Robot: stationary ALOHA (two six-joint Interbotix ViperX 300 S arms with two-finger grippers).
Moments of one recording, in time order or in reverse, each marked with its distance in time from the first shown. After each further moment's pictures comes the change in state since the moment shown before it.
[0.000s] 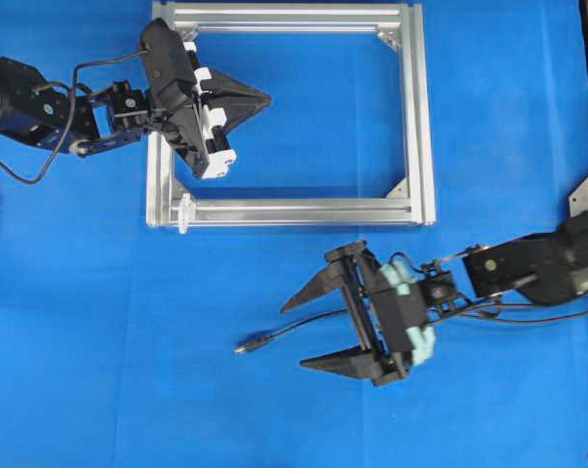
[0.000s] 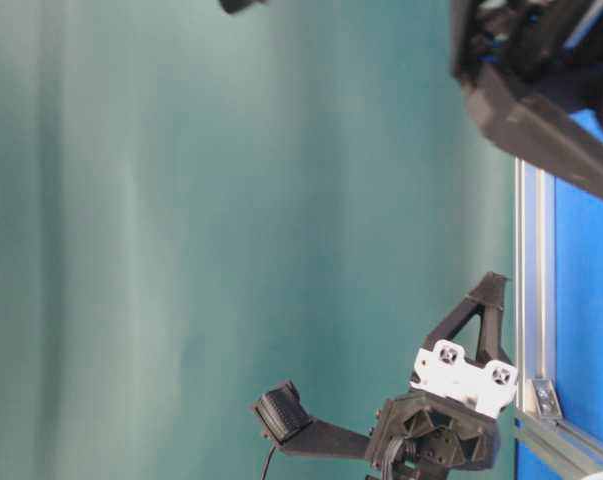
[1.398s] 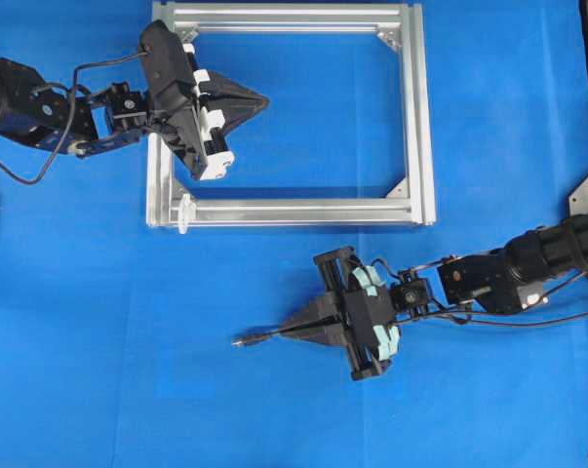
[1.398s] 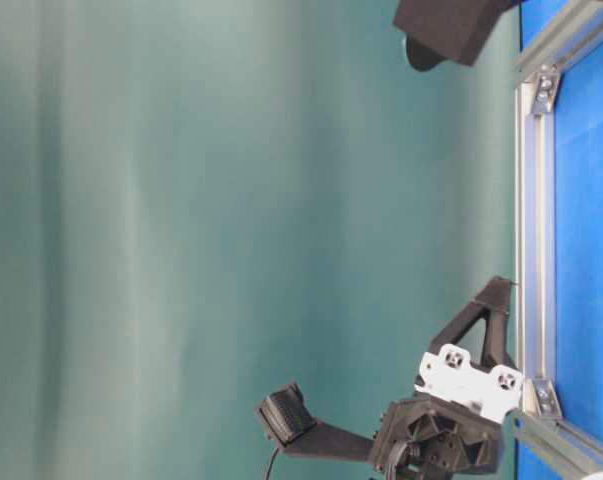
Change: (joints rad) left arm 0.000 0.002 0.006 0.000 0.008 0.000; right arm -0.002 0.201 -0.043 0.071 -0.115 -0.002
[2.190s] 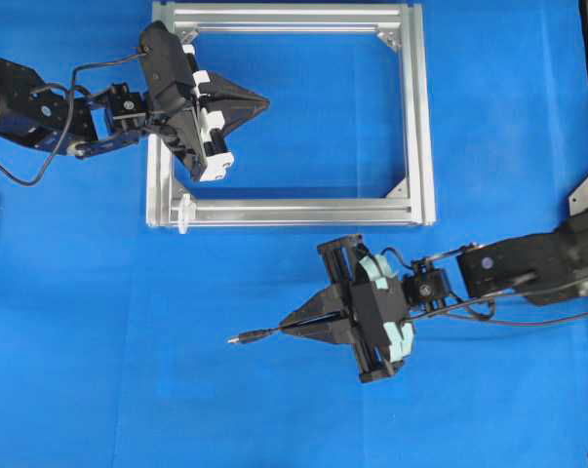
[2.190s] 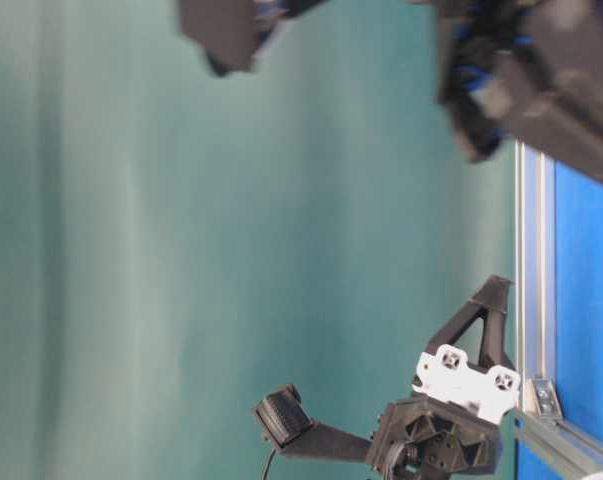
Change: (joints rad) left arm -0.005 -0.006 0.002 0.002 0.000 -0.002; right arm -0.002 -0.298 -0.014 0.000 0.336 -0.008
